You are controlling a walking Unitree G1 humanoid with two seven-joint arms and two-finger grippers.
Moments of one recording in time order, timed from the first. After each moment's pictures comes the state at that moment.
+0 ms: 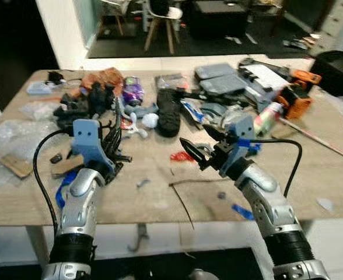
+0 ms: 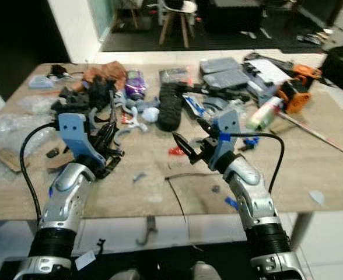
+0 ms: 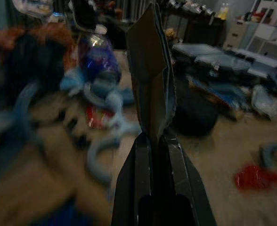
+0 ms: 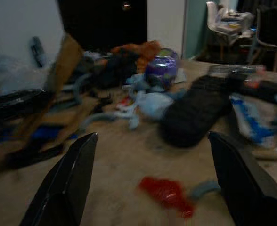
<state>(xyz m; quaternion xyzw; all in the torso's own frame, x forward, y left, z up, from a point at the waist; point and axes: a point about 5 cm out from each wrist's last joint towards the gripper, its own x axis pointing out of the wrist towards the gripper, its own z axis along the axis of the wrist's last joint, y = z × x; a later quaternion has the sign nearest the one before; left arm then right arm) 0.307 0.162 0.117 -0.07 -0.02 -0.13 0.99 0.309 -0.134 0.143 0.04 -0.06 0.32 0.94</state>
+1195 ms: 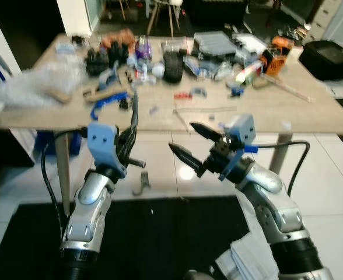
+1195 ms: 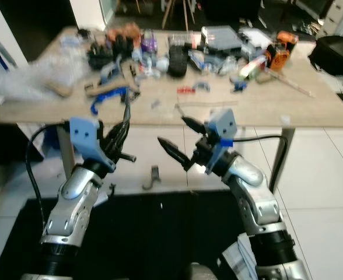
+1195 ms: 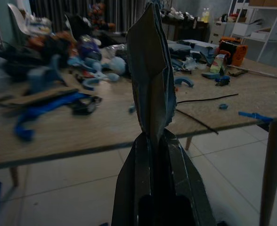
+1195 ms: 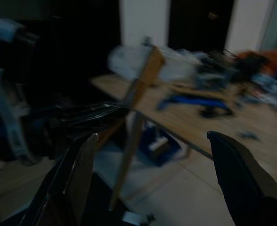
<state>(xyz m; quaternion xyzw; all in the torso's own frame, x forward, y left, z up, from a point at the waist) 0.291 0.141 0.135 -0.01 -0.06 -0.18 0.98 0.289 -0.106 0.167 0.03 -0.10 0.43 0.90</state>
